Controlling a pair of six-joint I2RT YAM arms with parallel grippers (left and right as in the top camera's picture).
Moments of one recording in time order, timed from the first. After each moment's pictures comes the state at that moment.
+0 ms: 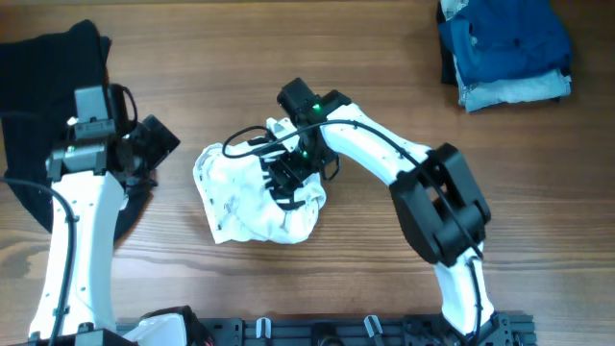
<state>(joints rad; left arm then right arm) 0.16 1.36 1.14 -0.94 -0.08 -0.64 0.64 2.19 1.63 -0.91 -0.32 -0.09</state>
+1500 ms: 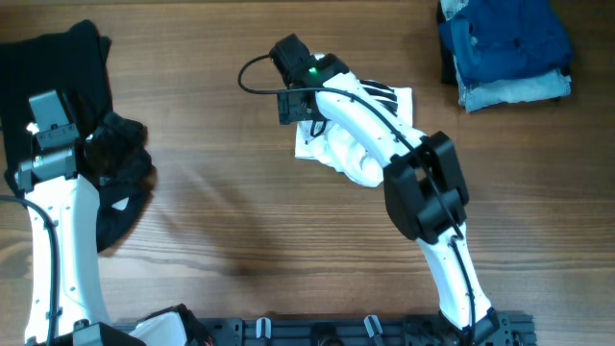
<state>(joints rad) 0.32 1.36 1.14 -0.86 -0.09 -0.59 0.59 2.38 2.01 -0.96 0.23 0.51</state>
